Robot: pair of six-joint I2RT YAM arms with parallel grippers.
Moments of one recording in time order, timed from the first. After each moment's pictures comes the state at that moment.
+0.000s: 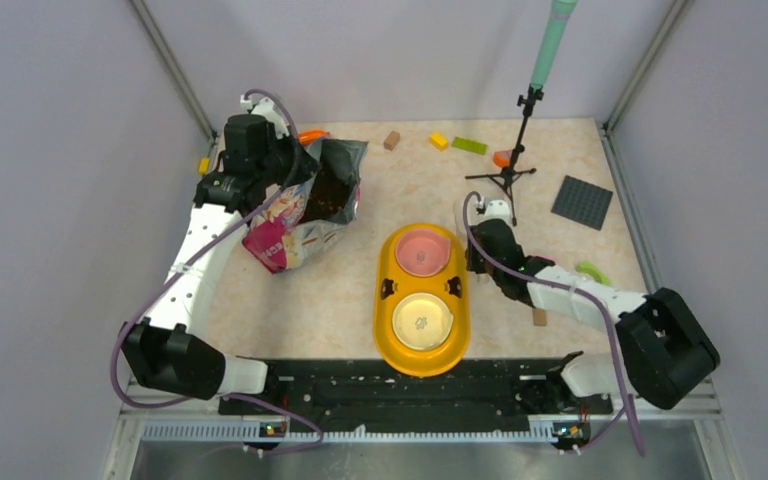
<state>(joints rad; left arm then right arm) -0.19 1.35 1.41 -0.52 0.21 -0.44 0.60 1.34 0.59 0.08 0.37 0.38</state>
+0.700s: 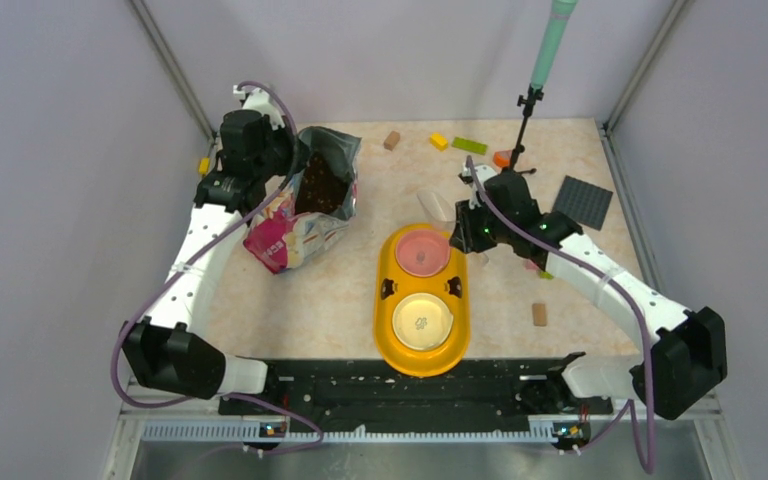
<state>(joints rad) -0.18 1.36 1.41 -0.40 0.12 -0.38 0.56 1.27 1.05 -0.52 -0.10 0.23</state>
